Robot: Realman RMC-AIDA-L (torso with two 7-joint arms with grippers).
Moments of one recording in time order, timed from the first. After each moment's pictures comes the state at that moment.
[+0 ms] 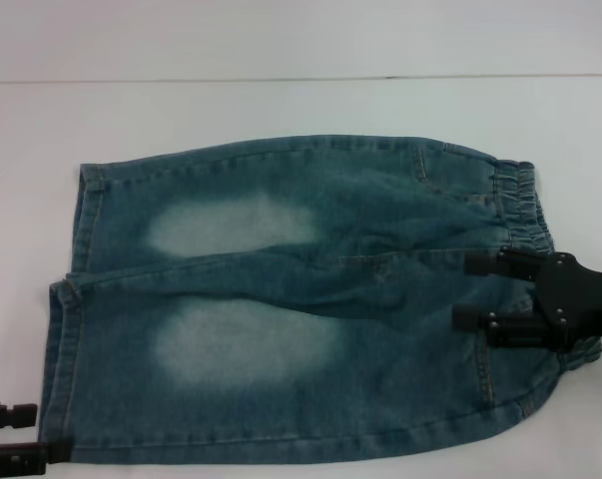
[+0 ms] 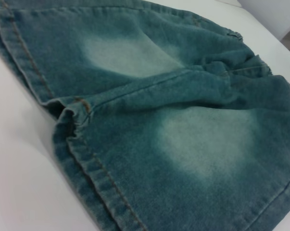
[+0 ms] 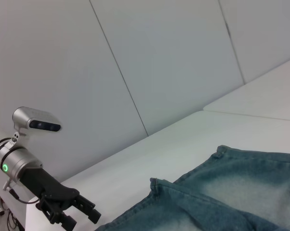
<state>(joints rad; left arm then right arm) -0.28 -2.10 0.31 0.97 2.52 1.84 -1.63 0.45 2.06 -0.51 -0.60 -2.10 -1.78 1.35</state>
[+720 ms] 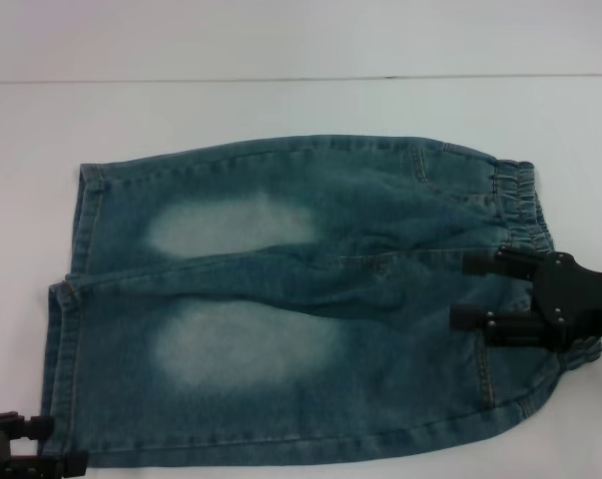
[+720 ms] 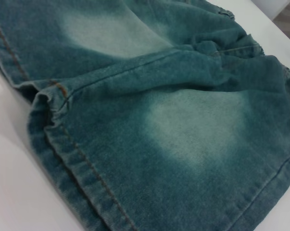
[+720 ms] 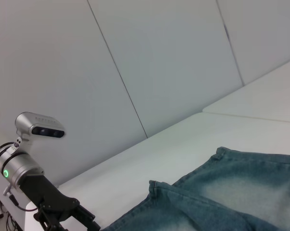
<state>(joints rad) -0.29 -2.12 0.34 0.97 2.56 1.84 -1.64 0.45 2.06 -0.50 -0.60 -2.10 -1.78 1.35</state>
